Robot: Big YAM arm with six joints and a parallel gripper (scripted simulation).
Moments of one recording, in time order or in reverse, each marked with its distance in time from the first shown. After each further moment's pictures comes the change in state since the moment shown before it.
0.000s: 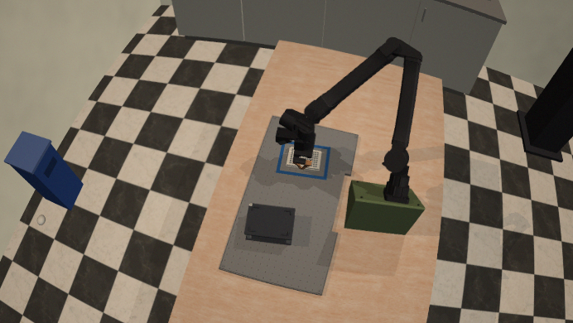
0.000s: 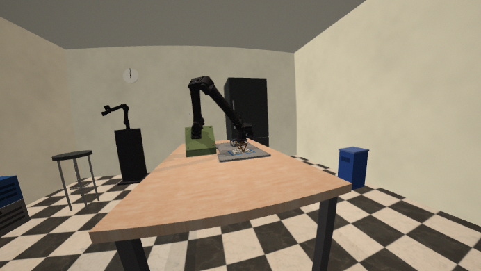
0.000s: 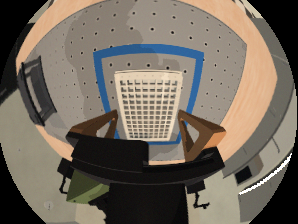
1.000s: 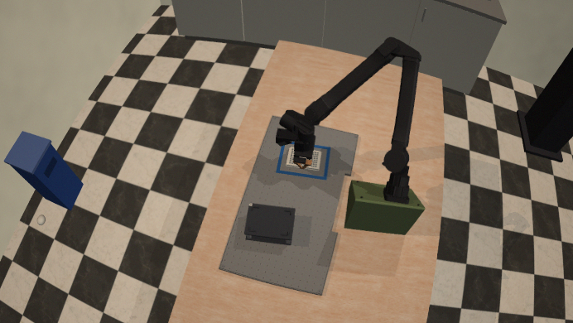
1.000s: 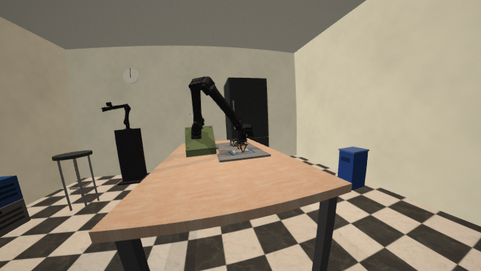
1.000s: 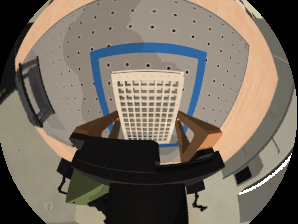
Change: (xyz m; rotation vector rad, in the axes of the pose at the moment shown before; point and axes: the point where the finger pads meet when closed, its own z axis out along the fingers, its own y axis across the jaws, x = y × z) arm 0.000 -0.001 0.007 0.001 0.001 -0.003
